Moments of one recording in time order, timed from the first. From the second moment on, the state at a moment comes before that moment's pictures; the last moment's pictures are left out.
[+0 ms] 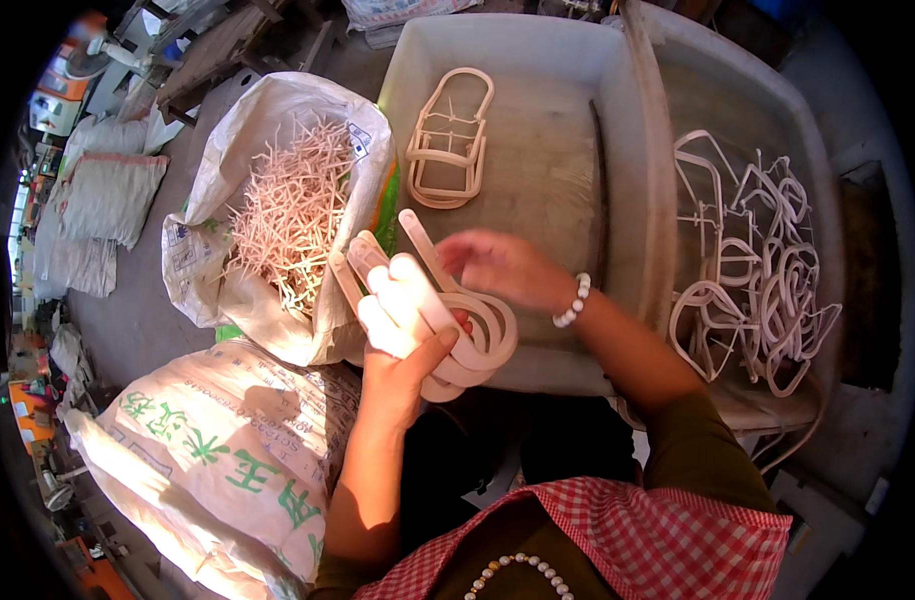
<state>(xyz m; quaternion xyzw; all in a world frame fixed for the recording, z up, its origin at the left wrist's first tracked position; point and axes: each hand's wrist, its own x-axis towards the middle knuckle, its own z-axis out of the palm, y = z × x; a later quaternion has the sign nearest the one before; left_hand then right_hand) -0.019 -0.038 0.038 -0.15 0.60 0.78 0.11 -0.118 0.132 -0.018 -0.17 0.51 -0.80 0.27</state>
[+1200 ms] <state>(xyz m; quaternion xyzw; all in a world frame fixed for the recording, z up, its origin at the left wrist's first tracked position) 0.120 -0.076 0.164 0.06 0.34 0.93 -0.11 -0.009 0.094 0.074 -0.68 0.61 -0.14 -0.39</state>
